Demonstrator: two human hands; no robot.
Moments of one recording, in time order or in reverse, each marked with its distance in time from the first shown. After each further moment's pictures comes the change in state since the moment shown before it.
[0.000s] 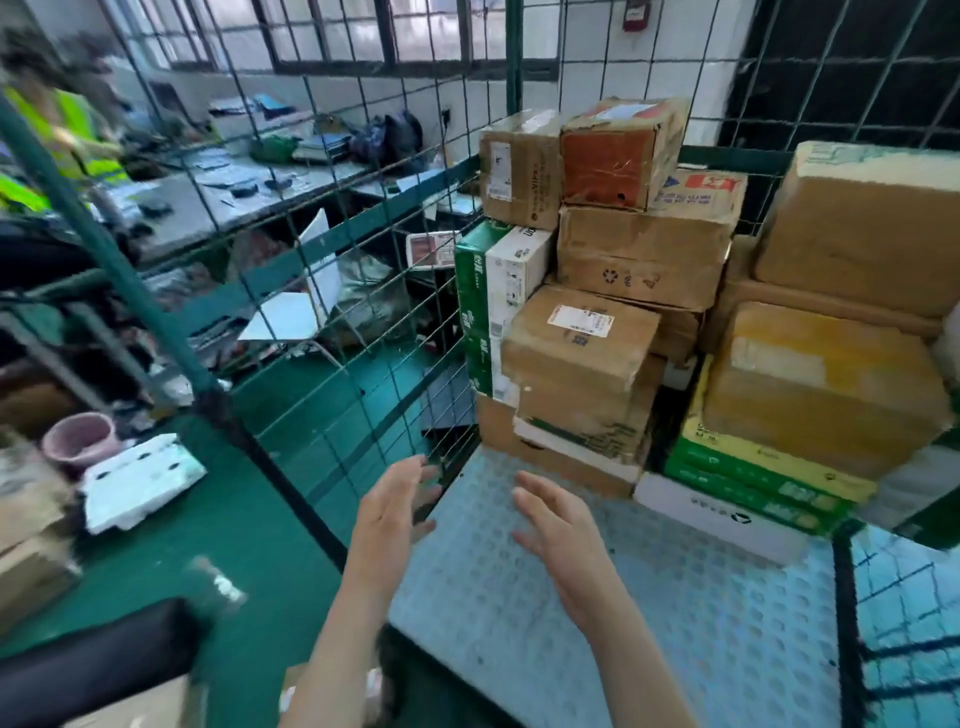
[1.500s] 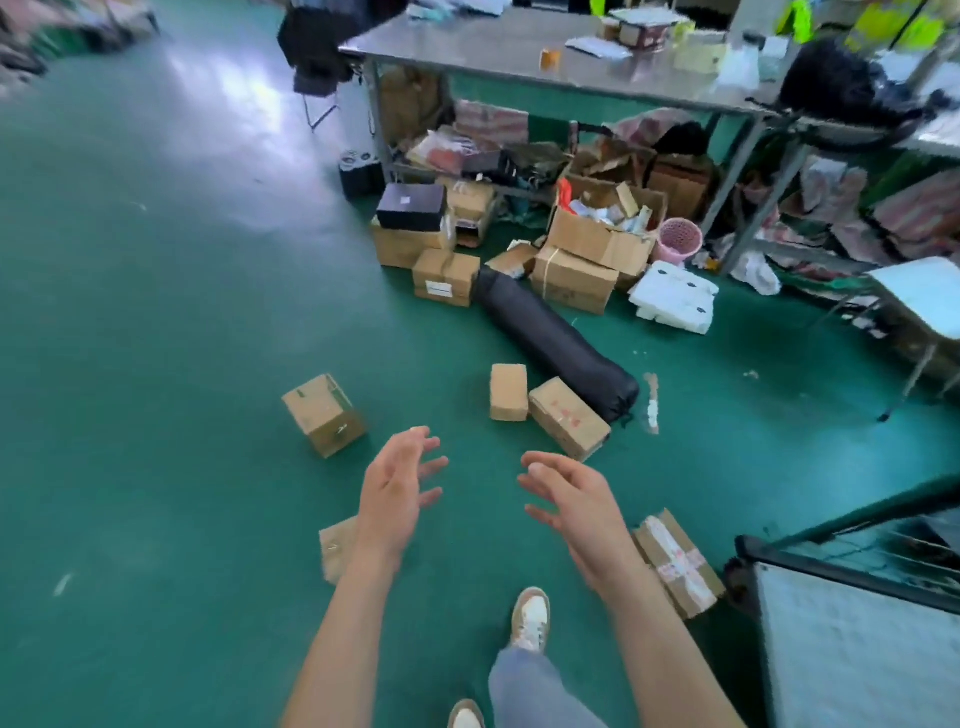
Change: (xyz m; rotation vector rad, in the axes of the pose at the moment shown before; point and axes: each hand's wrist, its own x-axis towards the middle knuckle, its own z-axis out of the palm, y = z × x) left_hand -0.513 -0.180 -0.487 -0.427 1.300 -0.201; right_hand -0.395 0.257 0.479 -0.574 -1.093 0.198
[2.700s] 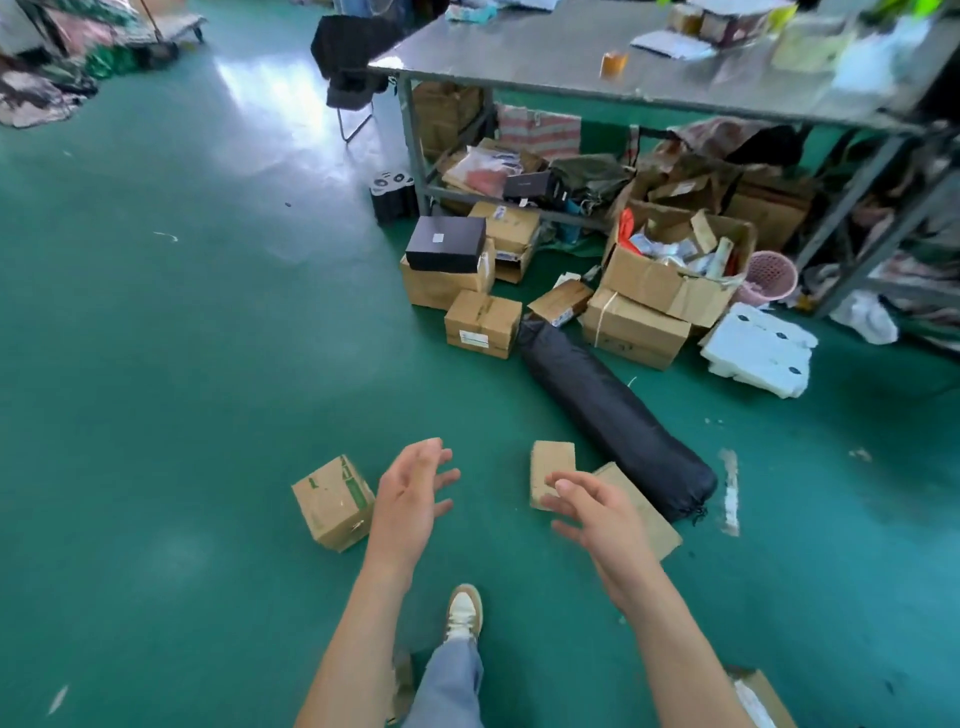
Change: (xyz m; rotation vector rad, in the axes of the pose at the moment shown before) left_hand 0.342 0.118 0.071 0.047 0.063 -0.039; right_hand 0.351 -0.127 0.048 0.032 -0.027 0.070
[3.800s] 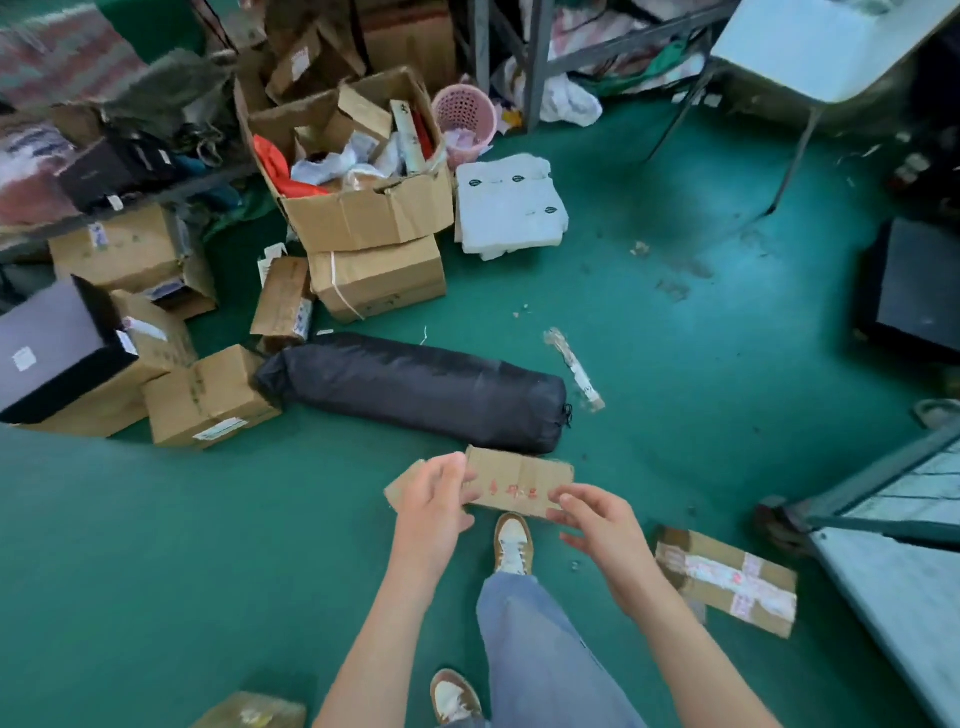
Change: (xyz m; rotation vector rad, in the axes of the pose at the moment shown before) left_hand 0.263 -0.037 0.421 0.565 -0.676 -0.279; right_hand 0.263 0.026 -0.243 0.315 0.608 0.324
